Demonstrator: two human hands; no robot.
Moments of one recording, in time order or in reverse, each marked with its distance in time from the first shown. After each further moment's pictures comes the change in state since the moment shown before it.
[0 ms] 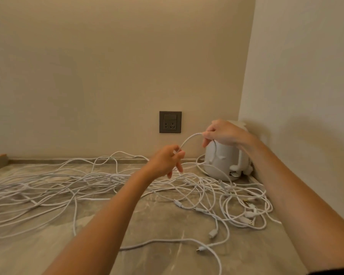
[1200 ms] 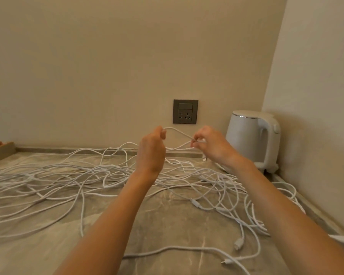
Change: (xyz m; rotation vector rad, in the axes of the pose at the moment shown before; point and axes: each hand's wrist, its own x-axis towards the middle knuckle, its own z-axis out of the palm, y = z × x) left_hand 0.007 -0.055 -0.021 0.276 0.704 0.170; right_hand 0.033 -0.005 0.089 -0.013 0.079 -0.089
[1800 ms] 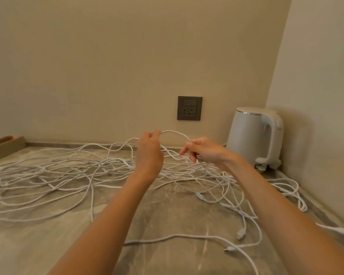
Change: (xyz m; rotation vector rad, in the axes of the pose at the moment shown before) left_hand -0.013 -0.016 -0.007 0.218 -0.202 -0.197; right_hand -0.014 -0.014 0.017 0.404 -0.283 0.157
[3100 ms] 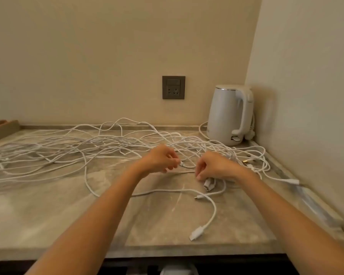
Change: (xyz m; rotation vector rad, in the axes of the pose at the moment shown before) left_hand -0.078 0.034 0.005 -0.363 -0.784 -0.039; right_hand -0.095 0.067 0.007 -0.451 -0.137 0.132
